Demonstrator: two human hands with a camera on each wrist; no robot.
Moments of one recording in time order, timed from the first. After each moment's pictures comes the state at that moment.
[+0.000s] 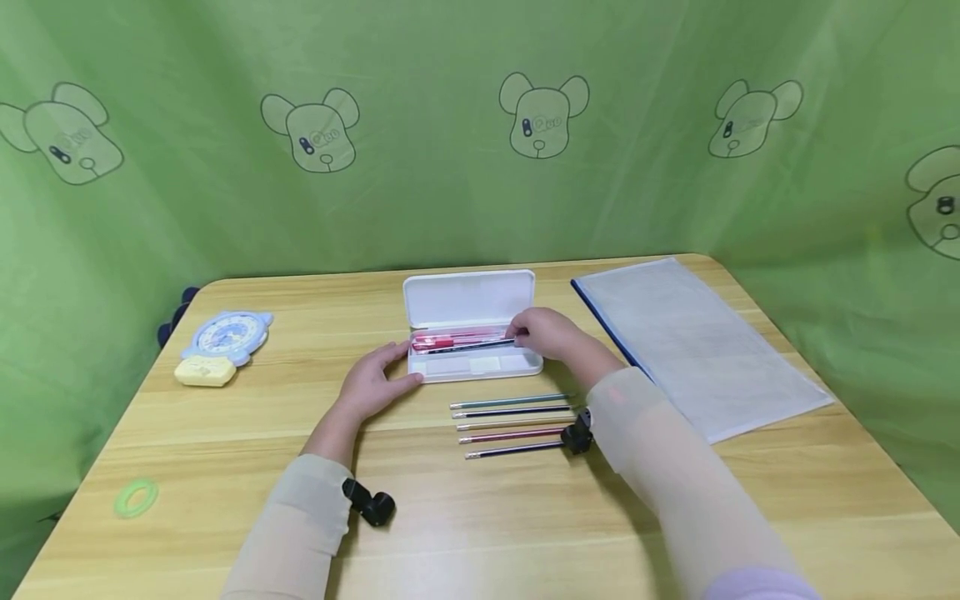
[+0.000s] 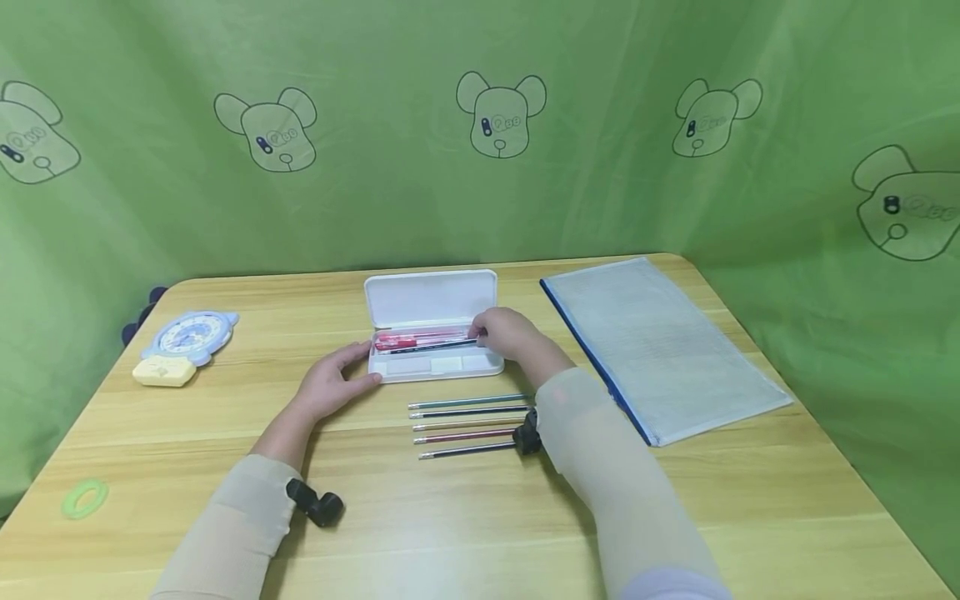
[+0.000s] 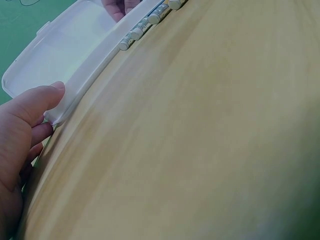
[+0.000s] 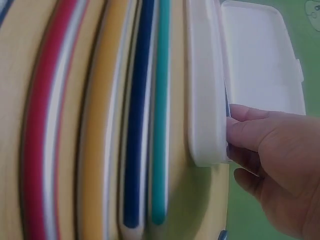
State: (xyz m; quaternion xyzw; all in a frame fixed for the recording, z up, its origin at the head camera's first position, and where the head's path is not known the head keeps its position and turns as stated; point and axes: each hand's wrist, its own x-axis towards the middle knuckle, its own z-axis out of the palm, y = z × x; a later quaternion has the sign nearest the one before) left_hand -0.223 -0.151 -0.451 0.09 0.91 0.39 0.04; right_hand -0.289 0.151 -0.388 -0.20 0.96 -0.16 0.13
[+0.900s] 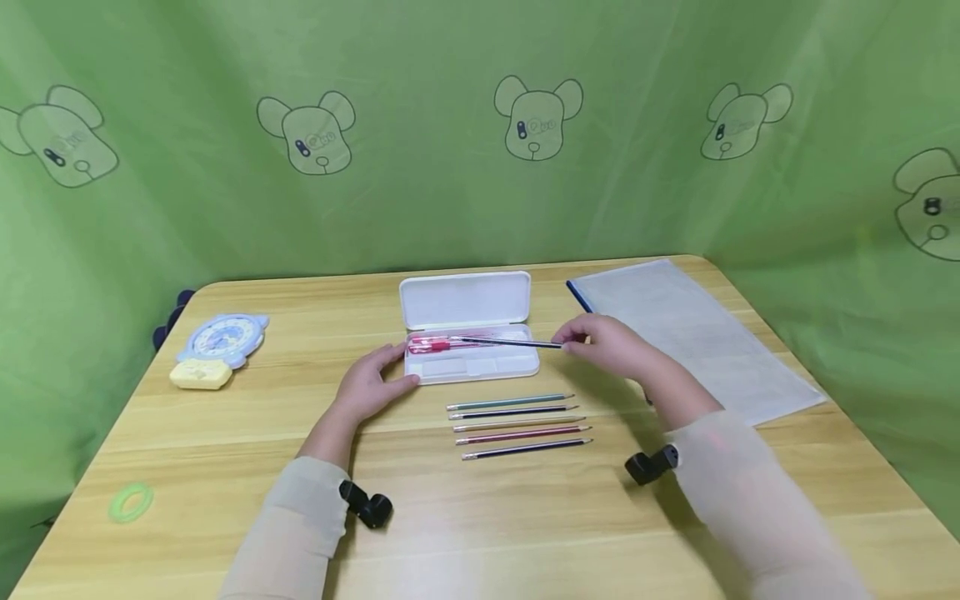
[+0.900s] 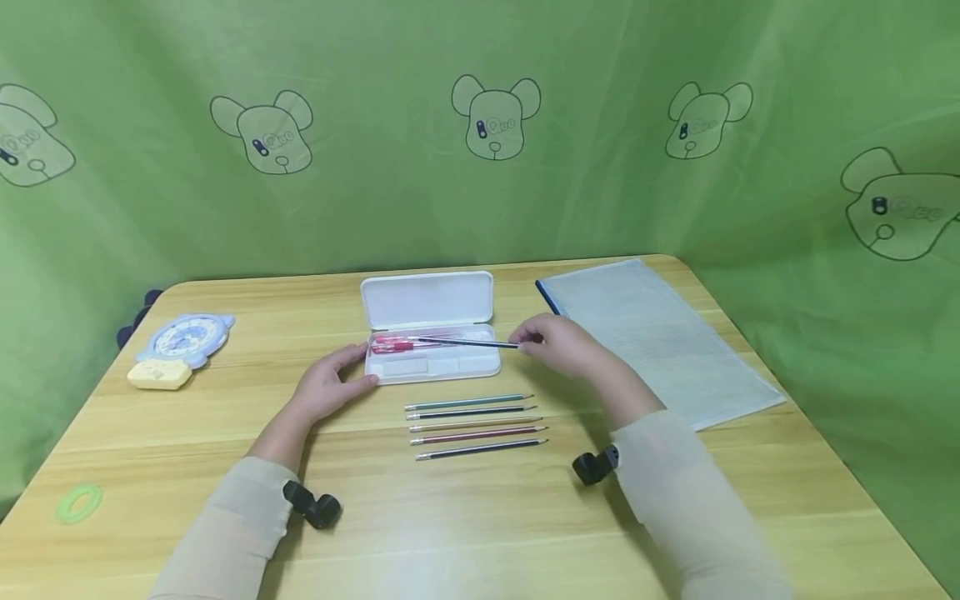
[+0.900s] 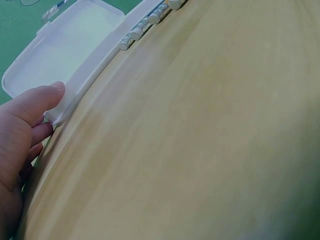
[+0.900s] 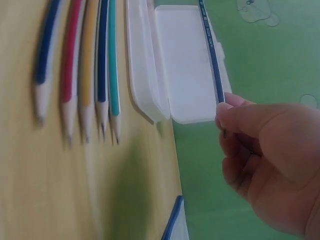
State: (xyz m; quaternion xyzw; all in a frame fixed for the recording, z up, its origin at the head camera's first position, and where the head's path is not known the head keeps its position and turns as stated) left_hand -0.223 -0.151 -0.451 0.09 0.91 0.39 0.04; right_hand -0.233 0.223 -0.358 -0.20 0.94 -0.27 0.07
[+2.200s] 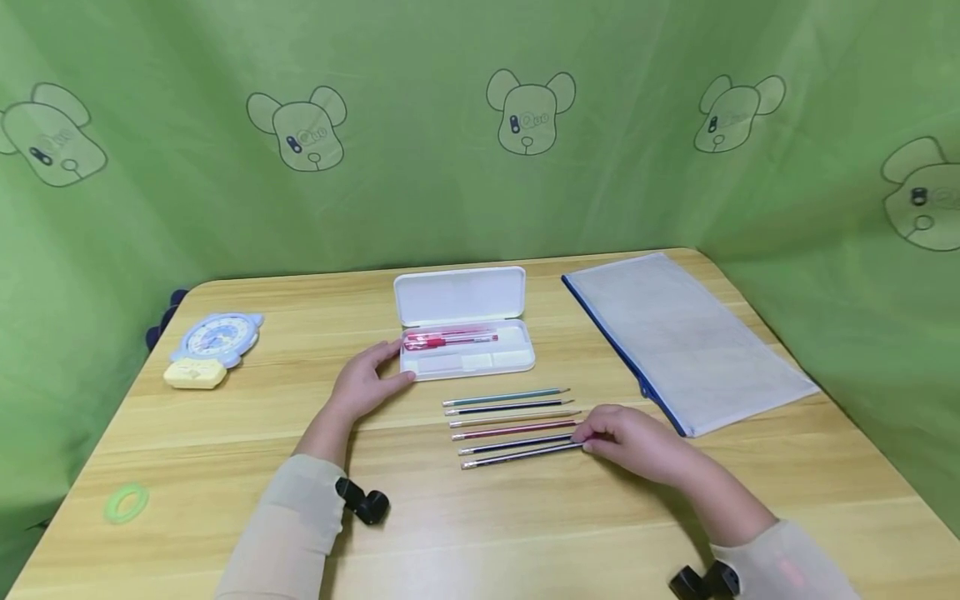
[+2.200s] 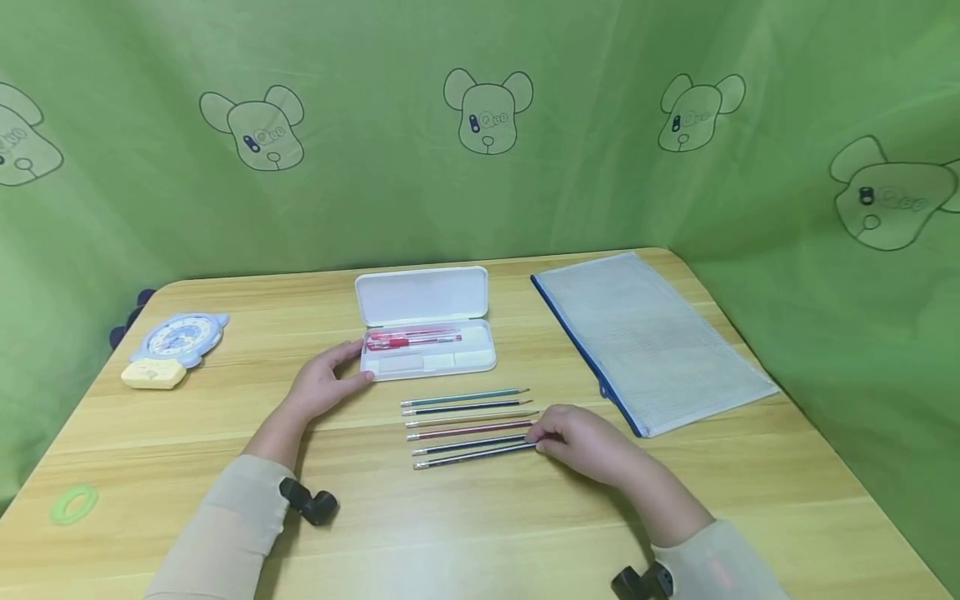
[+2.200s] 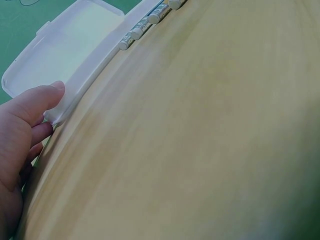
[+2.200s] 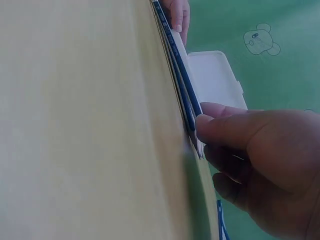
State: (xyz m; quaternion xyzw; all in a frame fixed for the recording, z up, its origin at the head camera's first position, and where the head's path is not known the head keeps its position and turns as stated) left_hand -0.220 -0.151 -0.449 0.09 0.91 0.40 0.05; right_hand -0.124 0.248 -0.405 -0.27 0.93 -0.22 0.06
